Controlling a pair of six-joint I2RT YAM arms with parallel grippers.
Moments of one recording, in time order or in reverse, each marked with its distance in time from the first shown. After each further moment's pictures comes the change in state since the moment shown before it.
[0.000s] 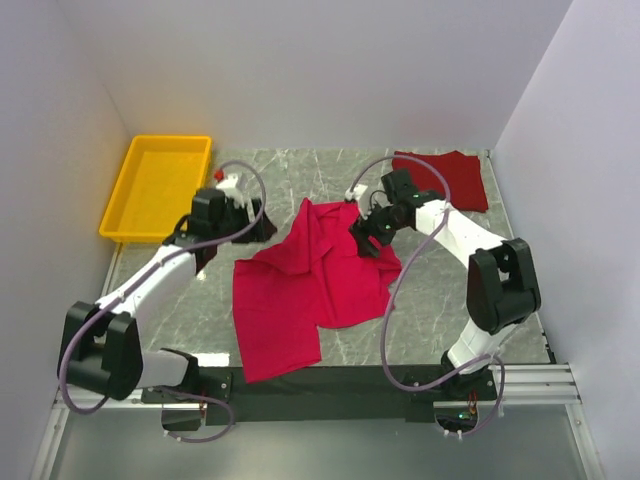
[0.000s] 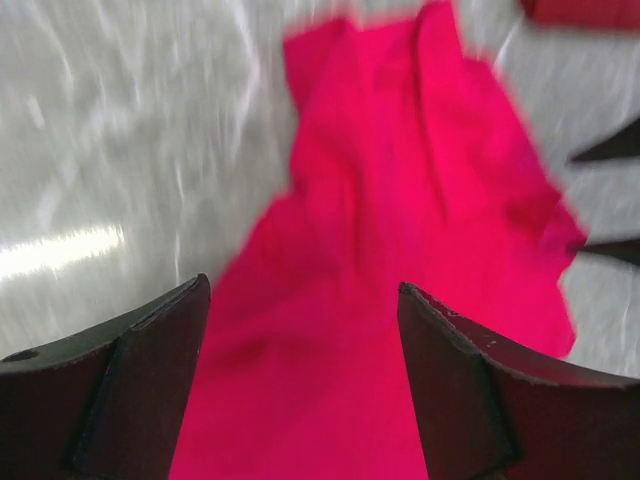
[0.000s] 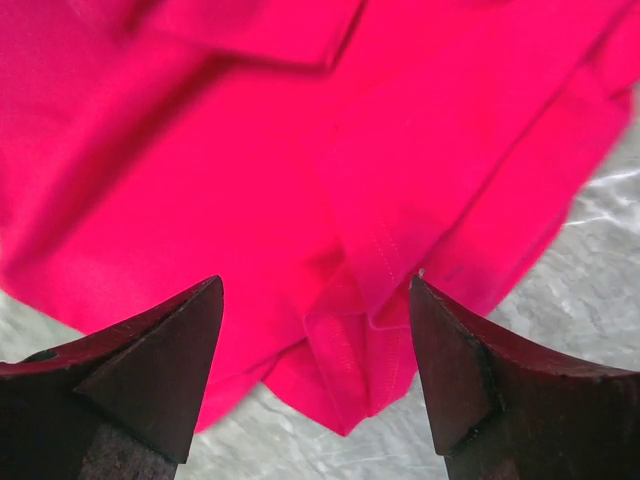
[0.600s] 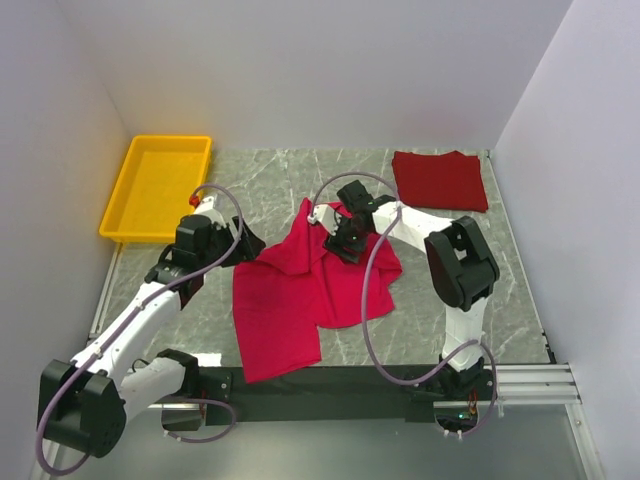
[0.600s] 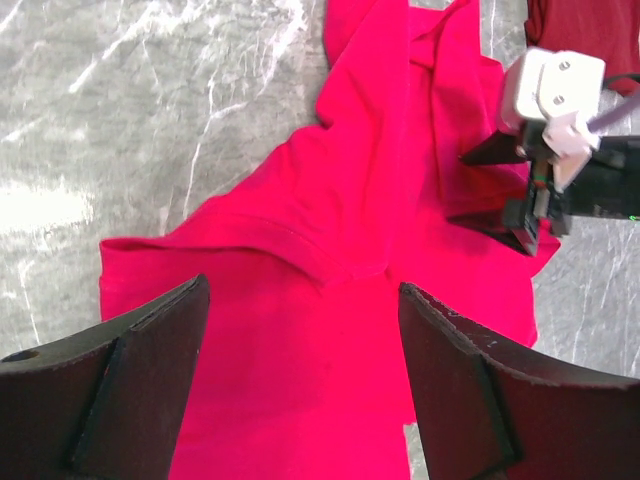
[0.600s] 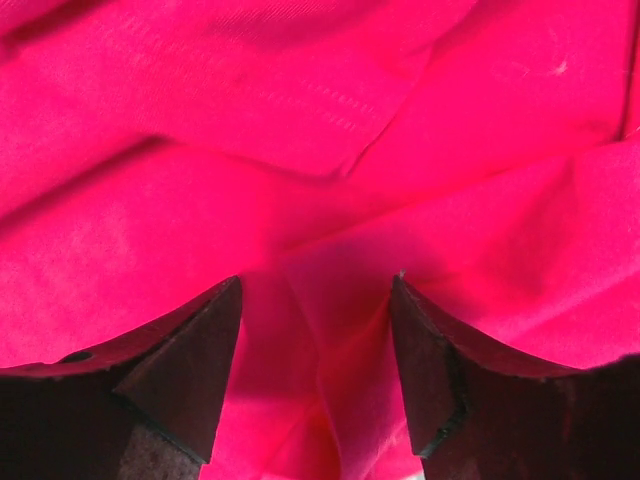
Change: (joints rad) left arm -0.008 -0.299 -0.220 -0.068 -0.100 -0.188; right arm 0.195 0.261 0.108 0.045 0.242 -0.143
